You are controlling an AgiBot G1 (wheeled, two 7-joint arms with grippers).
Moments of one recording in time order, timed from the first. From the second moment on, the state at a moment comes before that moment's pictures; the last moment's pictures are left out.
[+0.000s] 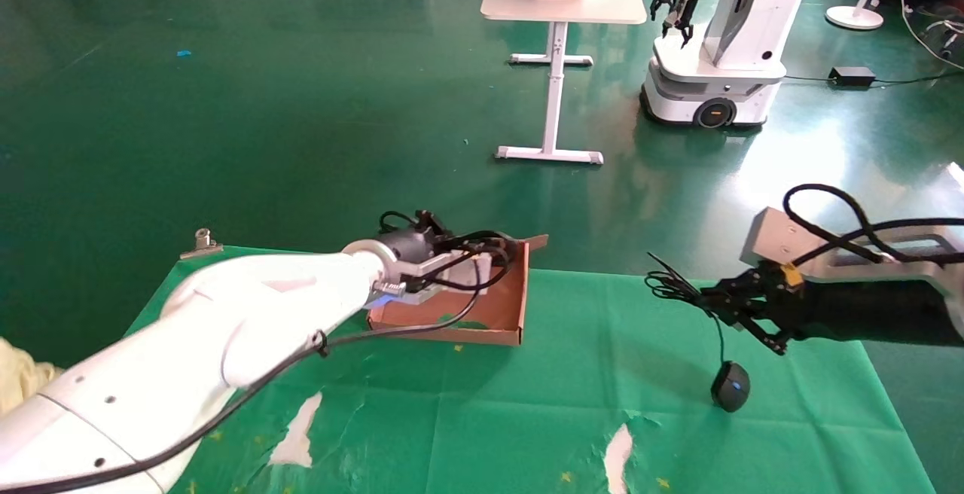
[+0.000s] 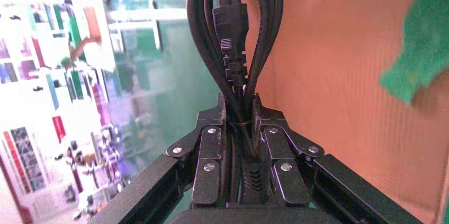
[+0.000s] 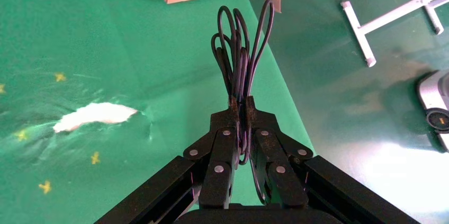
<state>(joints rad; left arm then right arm) -1.55 1.37 0.99 -0.72 2.36 0.60 -0.28 1.50 -0.69 -0.53 1.23 -1.76 -1.31 0.50</state>
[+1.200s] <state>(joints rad) -1.73 1.05 1.19 -0.73 2.26 0.63 -0.62 1.68 -0.93 -0.55 1.18 -1.76 -1.24 0.38</state>
